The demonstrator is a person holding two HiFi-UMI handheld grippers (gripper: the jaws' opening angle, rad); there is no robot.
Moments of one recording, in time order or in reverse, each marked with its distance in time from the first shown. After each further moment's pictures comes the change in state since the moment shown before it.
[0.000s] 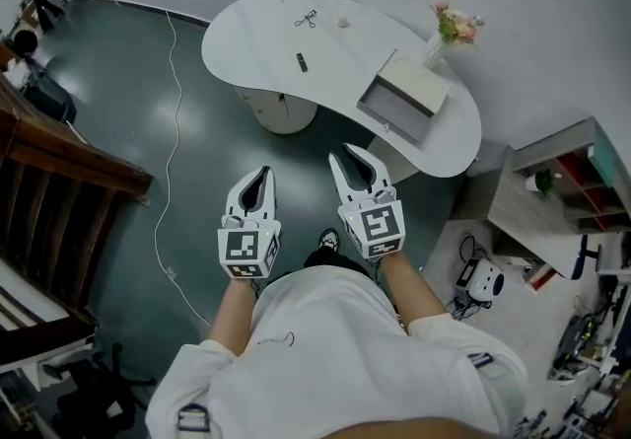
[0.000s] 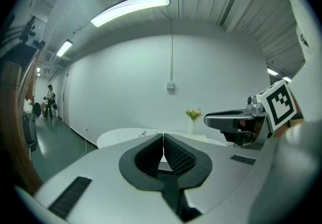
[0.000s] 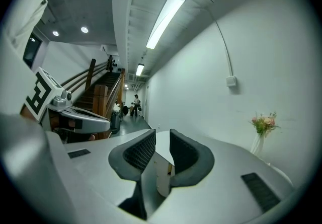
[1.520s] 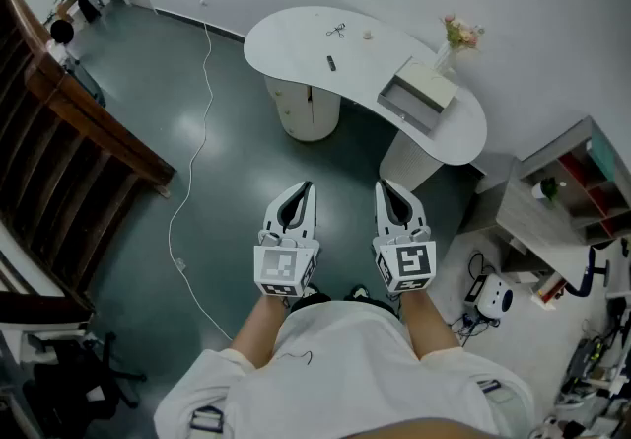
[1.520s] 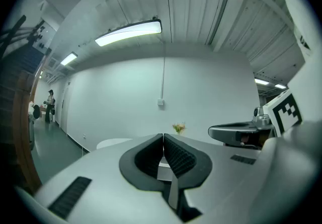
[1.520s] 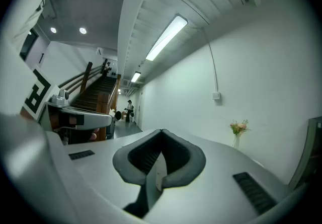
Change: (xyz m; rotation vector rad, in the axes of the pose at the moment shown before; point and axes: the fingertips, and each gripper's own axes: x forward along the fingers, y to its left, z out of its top) left arm -0.184 -0.094 0.014 -0.009 -0.169 -0.059; right arm -0.201 0.098 0.006 0.001 -0.069 -0.150
